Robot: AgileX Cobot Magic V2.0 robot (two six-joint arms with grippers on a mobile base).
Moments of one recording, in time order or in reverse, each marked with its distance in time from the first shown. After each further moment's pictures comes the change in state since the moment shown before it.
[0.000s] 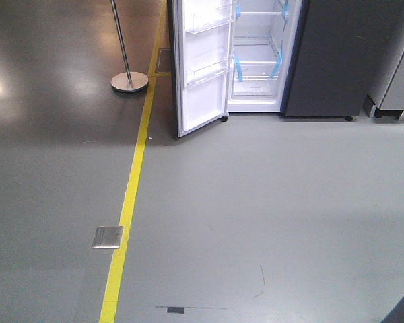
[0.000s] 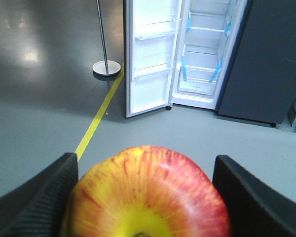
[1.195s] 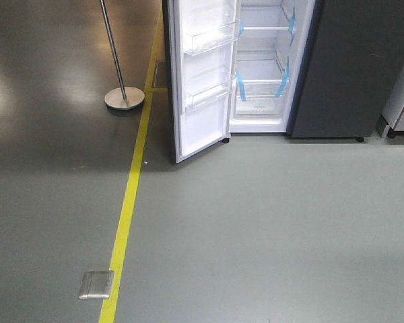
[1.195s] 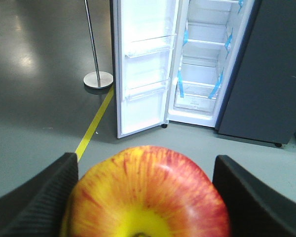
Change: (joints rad) left arm 0.000 0.000 0.000 0.000 0.000 0.000; right arm 0.000 0.000 0.000 0.000 0.000 0.000
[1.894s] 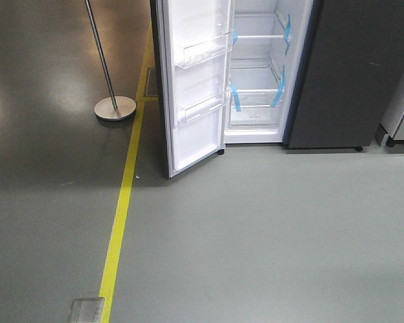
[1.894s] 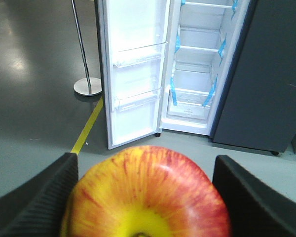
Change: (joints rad) left arm 0.000 0.000 0.000 0.000 0.000 0.000; right arm 0.000 0.000 0.000 0.000 0.000 0.000
